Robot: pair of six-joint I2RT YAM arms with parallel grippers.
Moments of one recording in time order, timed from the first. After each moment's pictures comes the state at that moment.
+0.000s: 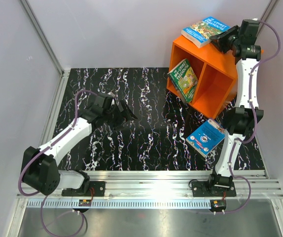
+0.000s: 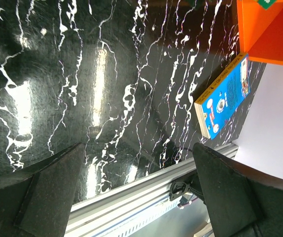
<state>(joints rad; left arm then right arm) -0.46 1.31 0.97 -0.48 0.27 -0.92 -0.13 2.21 2.60 -0.71 -0.31 0.96</state>
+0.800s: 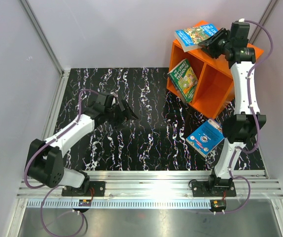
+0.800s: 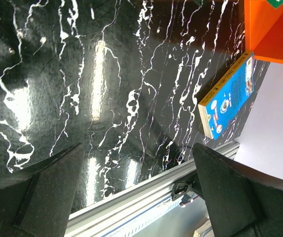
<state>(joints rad) -0.42 1.39 0.97 -0.43 0.32 -0.89 -0.04 2.02 2.35 -0.72 -0.30 0.86</state>
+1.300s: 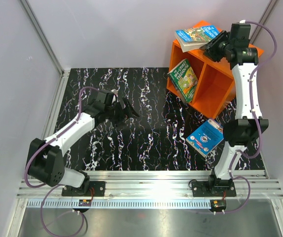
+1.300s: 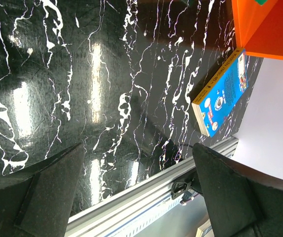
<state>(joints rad) -0.42 1.41 1.01 -0.43 0.35 -0.86 -0.01 1.95 2.34 -0.84 -0.23 0.81</state>
